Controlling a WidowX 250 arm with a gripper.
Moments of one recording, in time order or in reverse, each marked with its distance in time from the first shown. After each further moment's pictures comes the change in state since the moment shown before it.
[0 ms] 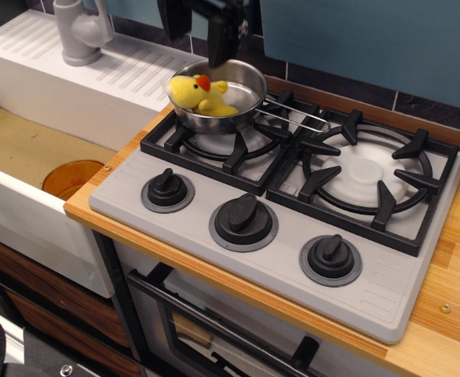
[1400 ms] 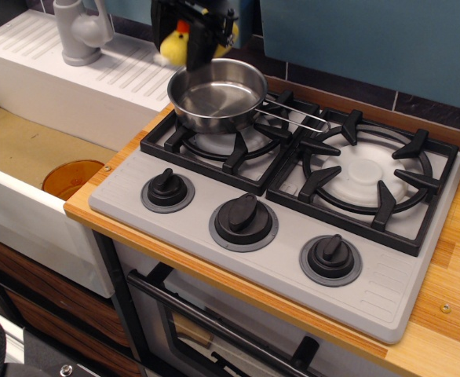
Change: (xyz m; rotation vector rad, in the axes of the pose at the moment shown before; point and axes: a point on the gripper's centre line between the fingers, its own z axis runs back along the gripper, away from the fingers) arm -0.004 0.006 -0.022 0.064 0.115 0.032
